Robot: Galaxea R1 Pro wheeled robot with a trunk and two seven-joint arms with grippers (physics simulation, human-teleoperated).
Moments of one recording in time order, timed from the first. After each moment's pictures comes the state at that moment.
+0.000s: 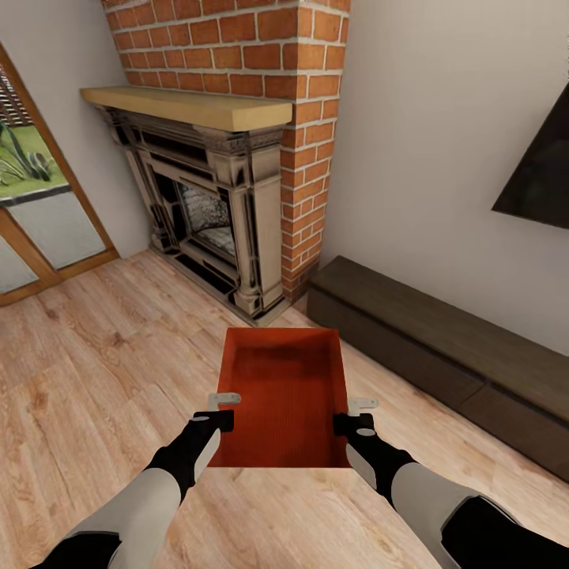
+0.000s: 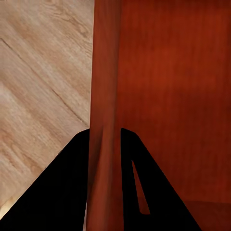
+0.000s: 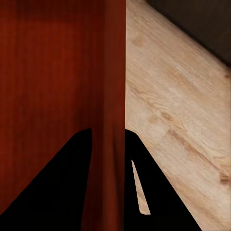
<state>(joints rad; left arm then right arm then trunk) -0.76 -0.13 0.02 -0.42 -0.02 0.25 0.19 -0.83 0.08 0.60 -0.19 -0.53 -0.04 -0.26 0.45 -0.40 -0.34</state>
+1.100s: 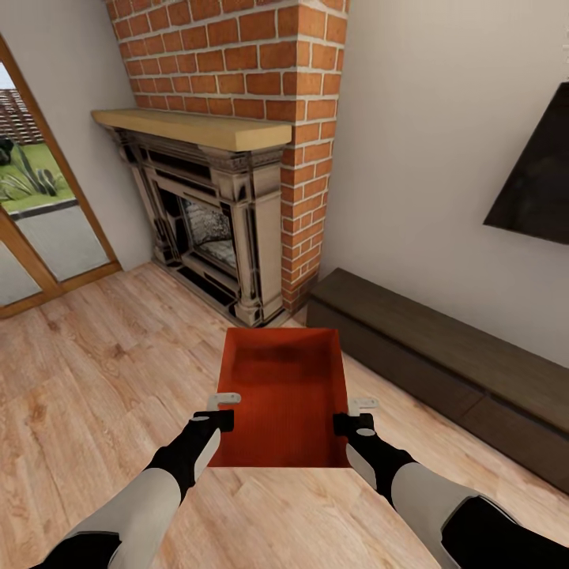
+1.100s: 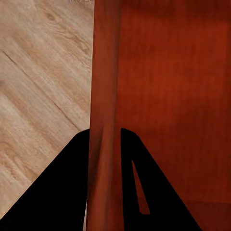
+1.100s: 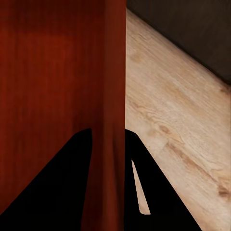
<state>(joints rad) -0.76 -0.13 0.02 -0.42 -0.02 0.25 0.19 -0.83 0.08 0.60 -0.19 -0.53 -0.04 -0.26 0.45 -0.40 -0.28</state>
